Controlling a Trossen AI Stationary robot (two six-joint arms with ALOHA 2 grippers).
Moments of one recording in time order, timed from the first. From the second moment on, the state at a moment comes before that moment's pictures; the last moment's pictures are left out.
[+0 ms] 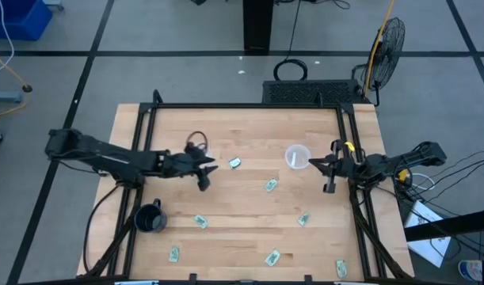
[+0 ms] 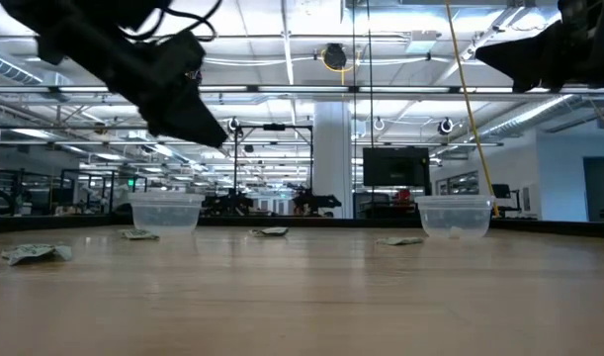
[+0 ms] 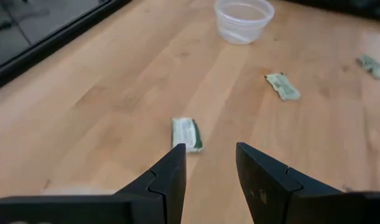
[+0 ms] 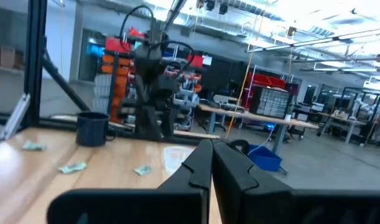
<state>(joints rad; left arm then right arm) -0.07 1.22 0.54 0.11 -0.36 -0.31 0.29 0.14 0.01 0.33 0.47 -0.28</state>
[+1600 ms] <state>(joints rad) 0.20 1.58 0.86 -0.03 -0.18 -0.20 0.29 0.14 0.01 0.29 0.47 -0.25</state>
